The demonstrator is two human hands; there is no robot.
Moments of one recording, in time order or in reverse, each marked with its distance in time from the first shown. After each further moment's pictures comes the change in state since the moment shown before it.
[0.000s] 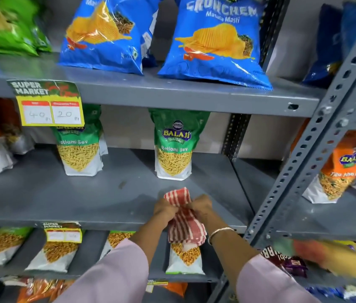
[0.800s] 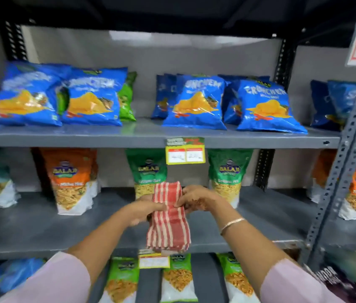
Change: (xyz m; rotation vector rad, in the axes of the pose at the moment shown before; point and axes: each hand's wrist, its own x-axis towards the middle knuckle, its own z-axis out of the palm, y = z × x) left_hand -0.070 -0.060 -0.346 -0.236 -0.413 0.386; right_hand -0.208 -0.236 0.098 0.077 -0.399 -0.298
